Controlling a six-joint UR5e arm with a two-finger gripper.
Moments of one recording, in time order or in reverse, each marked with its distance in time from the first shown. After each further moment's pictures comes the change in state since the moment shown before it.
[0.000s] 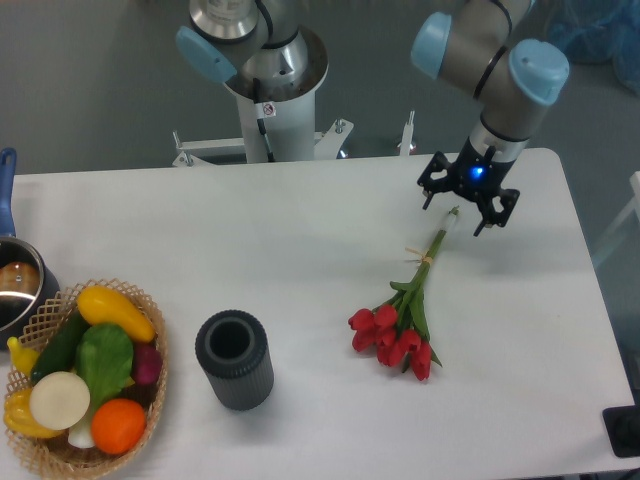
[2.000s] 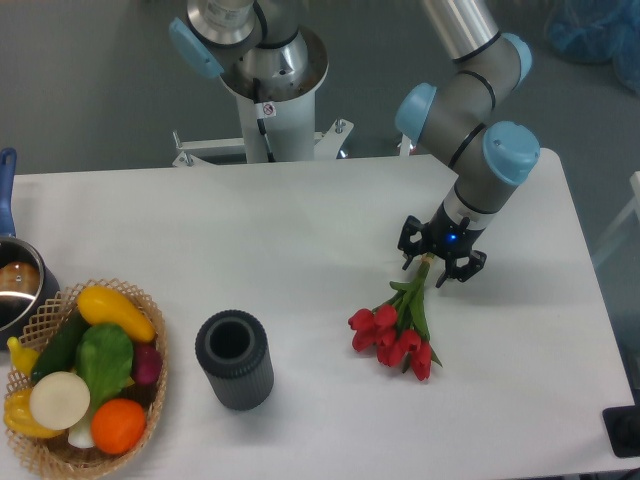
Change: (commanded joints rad) arm -0.098 -0.140 0.017 0.127 -0.020 -0.123
